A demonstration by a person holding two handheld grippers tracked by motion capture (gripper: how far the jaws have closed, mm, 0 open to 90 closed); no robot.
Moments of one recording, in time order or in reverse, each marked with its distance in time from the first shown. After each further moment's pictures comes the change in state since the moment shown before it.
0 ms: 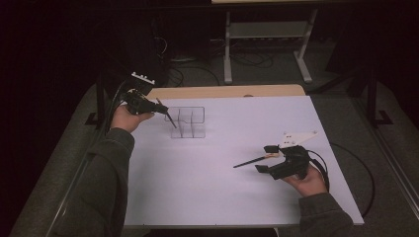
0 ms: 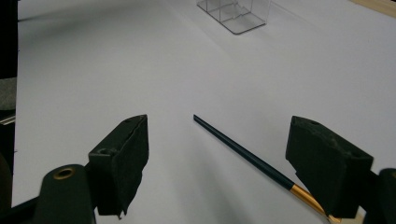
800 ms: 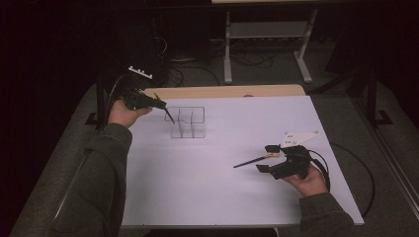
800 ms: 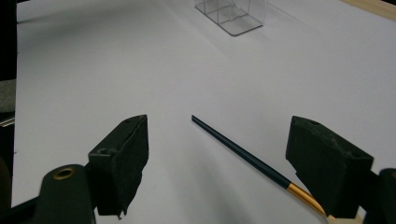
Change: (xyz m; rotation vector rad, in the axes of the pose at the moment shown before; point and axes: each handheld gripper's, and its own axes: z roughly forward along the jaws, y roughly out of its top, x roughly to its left) left arm 0.003 0.011 -0.013 -0.008 0.012 0.014; right arm 0.000 0.000 -0.002 -0.005 -0.006 0.010
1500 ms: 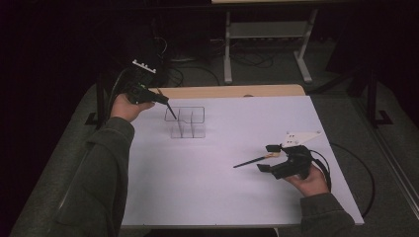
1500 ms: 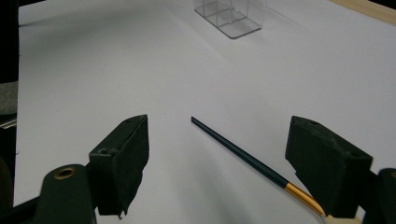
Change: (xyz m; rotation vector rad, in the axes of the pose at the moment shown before) left arm -0.002 0.017 -0.001 0.020 0.013 0.024; right arm -0.001 0.000 -0.003 -0.011 0.000 -0.003
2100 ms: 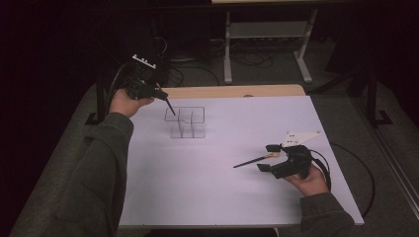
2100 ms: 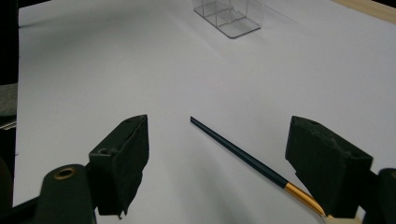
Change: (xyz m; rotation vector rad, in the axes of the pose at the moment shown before) left arm 0.000 0.013 -0.006 0.009 0.015 0.024; right arm -0.002 -0.001 0.001 -0.004 0.002 0.006
